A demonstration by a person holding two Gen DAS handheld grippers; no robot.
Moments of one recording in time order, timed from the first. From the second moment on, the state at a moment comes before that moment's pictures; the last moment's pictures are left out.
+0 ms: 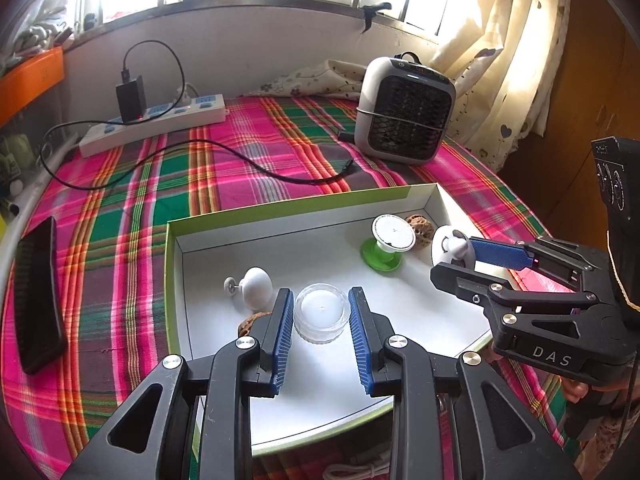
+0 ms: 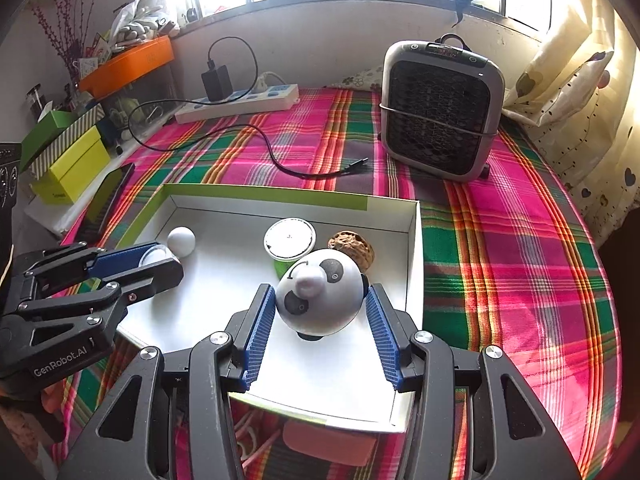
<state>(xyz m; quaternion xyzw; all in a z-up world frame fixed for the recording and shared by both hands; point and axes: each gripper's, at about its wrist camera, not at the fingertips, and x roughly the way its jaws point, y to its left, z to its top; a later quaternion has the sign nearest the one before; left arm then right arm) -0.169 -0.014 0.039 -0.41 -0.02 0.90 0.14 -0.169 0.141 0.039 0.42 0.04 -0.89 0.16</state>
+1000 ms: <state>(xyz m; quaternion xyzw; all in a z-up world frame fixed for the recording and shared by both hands) -0.196 -0.004 0.018 -0.43 0.01 0.89 0.13 -0.183 0.128 0.018 0.43 0.10 -0.88 0.15</state>
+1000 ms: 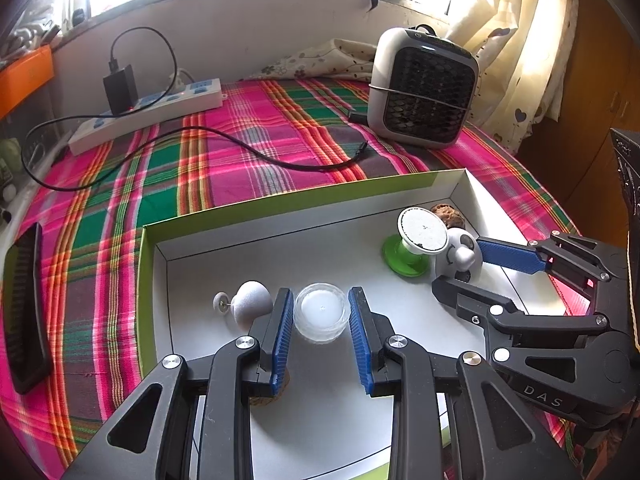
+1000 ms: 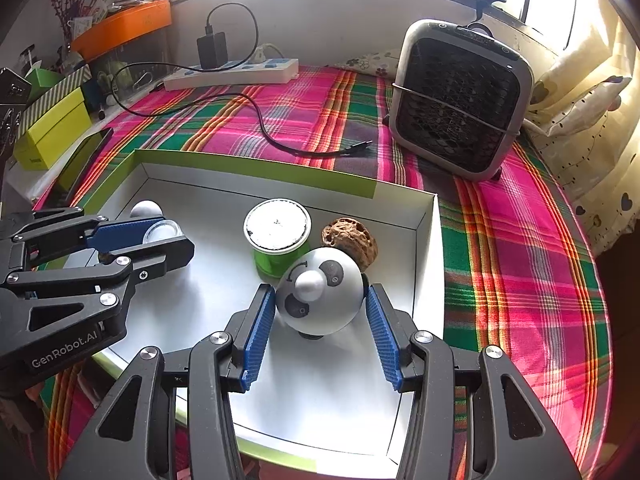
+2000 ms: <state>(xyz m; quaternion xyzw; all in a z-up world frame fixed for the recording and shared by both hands) -0.183 -0.011 0.037 -0.42 0.01 0.90 0.13 -0.170 0.134 0.036 0.41 0.08 -0.90 0.14</state>
